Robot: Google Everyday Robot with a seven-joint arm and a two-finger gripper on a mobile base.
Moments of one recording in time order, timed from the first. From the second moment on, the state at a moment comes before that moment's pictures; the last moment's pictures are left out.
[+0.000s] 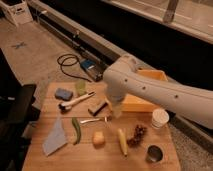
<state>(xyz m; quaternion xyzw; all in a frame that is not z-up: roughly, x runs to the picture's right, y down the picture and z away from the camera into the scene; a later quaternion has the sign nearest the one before) 0.012 0.077 0.686 -0.24 -0.12 -0.21 0.94</state>
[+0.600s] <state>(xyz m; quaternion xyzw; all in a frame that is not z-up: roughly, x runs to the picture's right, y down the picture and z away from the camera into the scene) 0.003 0.080 0.687 -0.24 -0.12 -0.22 0.94</state>
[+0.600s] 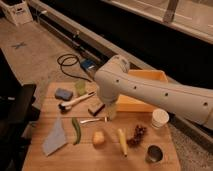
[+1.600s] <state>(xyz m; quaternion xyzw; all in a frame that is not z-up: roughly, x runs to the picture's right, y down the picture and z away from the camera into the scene) -0.056 0.065 0.820 -0.29 -0.17 -0.31 0.89</state>
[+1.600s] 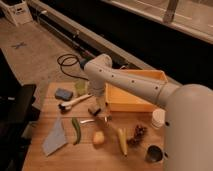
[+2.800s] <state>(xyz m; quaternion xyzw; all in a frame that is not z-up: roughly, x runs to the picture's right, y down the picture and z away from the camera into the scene) -0.057 0.076 0.861 -0.27 -0.13 -0.27 0.92</state>
